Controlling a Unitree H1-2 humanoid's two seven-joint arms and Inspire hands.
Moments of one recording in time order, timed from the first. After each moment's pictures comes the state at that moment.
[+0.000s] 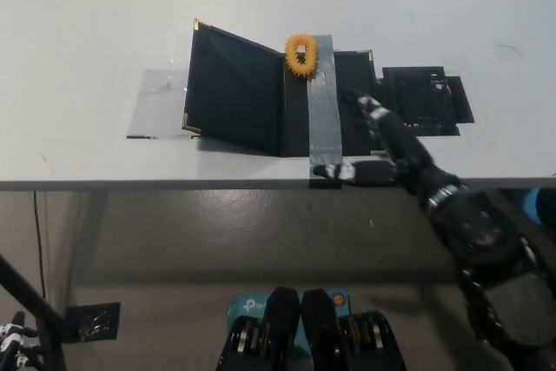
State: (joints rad) left_arm 0.13 0.25 0.31 0.15 -0.25 0.07 -0.08; right_arm -0.54 -0.18 0.26 0.18 0.04 0.27 0.08
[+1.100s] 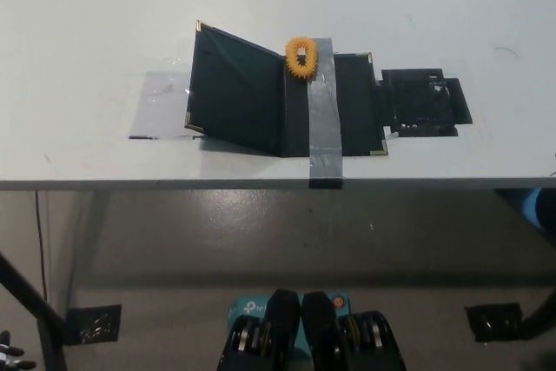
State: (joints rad) left_arm 0.18 0.25 0.34 0.16 -0.25 0.05 -0.08; right_arm 0.03 -0.03 -0.39 0.06 0.28 0.04 -0.03
